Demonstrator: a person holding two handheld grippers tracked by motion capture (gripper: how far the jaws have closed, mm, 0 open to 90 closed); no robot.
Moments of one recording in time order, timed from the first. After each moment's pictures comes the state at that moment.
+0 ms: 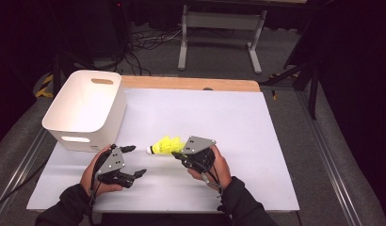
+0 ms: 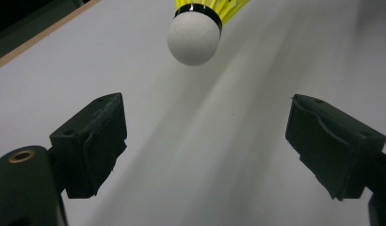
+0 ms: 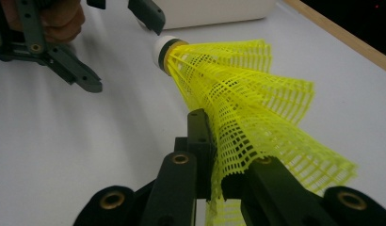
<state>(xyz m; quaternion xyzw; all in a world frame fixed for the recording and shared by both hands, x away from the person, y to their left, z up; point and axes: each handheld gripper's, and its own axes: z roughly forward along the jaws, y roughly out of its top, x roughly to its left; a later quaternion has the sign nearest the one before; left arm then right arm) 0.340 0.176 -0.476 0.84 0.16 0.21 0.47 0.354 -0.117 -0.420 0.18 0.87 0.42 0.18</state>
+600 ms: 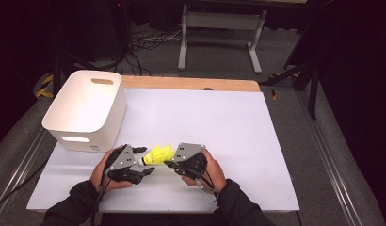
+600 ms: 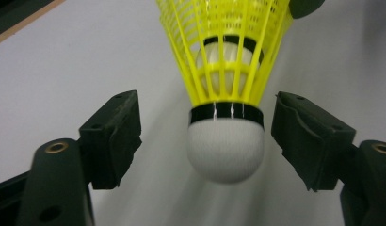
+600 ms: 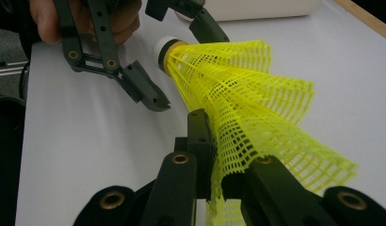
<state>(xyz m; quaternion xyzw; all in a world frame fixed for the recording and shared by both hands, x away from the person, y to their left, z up) 0.351 0.153 -0.479 0.86 0.15 0.18 0.46 0.343 -0.097 -0.427 0.13 0.89 0.41 0.15</state>
